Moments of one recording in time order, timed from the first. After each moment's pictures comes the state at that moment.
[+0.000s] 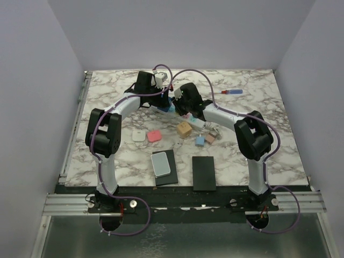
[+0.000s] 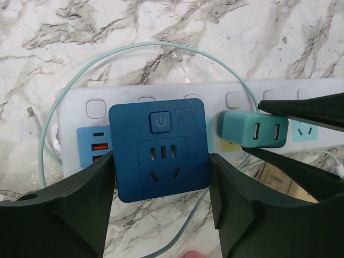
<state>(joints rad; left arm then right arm) -0.31 2.02 1.52 -0.25 0.38 -0.01 0.63 2.04 1.47 -0.06 0.06 -0.18</state>
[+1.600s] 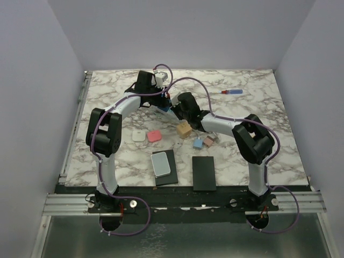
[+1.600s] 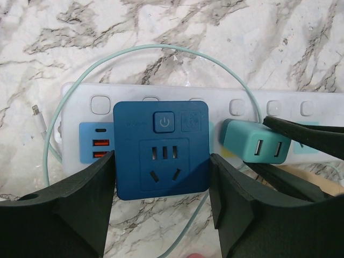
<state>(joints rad) -0.31 2.03 1.53 -0.25 0.38 0.00 0.71 2.00 1.31 0.18 0.20 -0.28</state>
